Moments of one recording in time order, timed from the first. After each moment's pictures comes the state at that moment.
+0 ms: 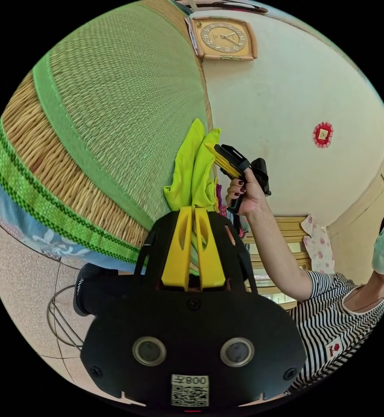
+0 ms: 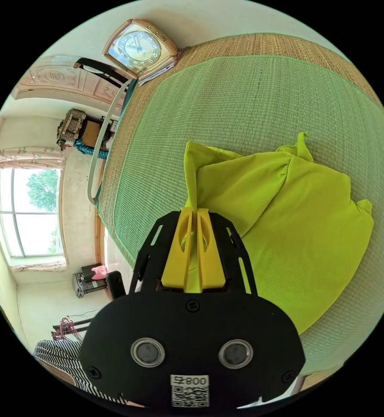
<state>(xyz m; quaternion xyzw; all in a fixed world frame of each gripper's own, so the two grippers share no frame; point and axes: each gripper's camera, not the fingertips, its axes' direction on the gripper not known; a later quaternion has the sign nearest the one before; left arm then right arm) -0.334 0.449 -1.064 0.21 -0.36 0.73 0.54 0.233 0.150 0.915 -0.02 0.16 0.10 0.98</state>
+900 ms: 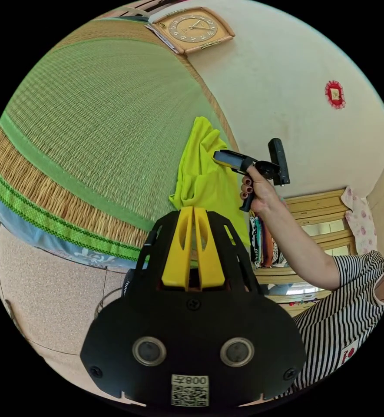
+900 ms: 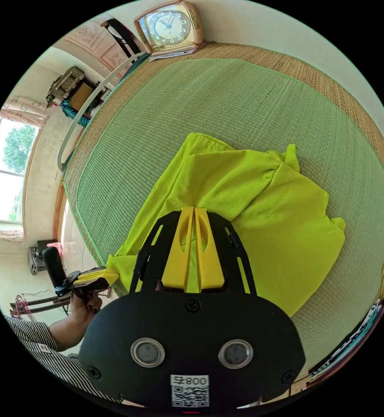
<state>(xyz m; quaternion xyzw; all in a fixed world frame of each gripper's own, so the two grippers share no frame) -0.338 0.509 -1.054 0.28 -0.49 0.71 0.42 0.297 0.150 1.027 -0.06 0.28 0.01 0.96</state>
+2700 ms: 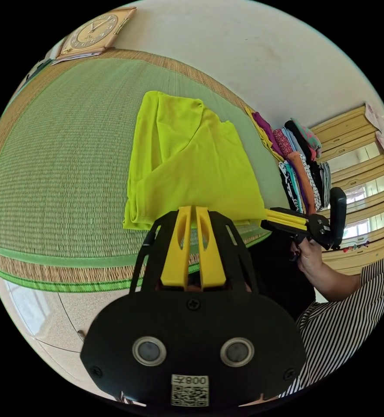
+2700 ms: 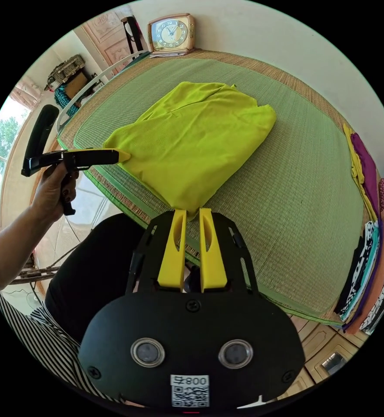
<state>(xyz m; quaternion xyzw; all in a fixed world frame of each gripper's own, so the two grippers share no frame) -0.424 0.429 -0.918 0.24 -0.68 0.66 0.23 0.249 0.434 1.084 -0.03 0.38 -0.01 0.92</state>
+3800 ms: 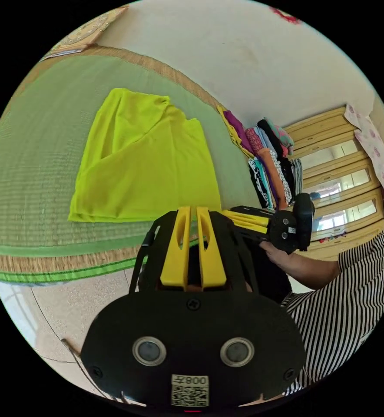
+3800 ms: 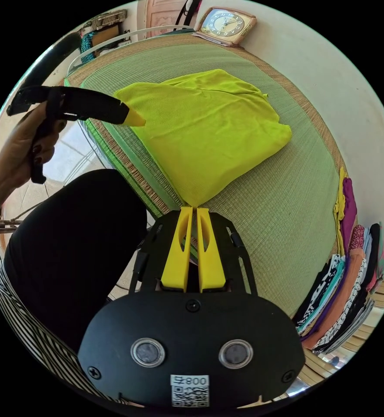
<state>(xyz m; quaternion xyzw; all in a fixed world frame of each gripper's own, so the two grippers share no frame) -0.514 0.333 -0.876 0.14 -0.67 0.68 0.27 0.191 0.476 1.167 -0.11 0.47 -0.11 0.87</state>
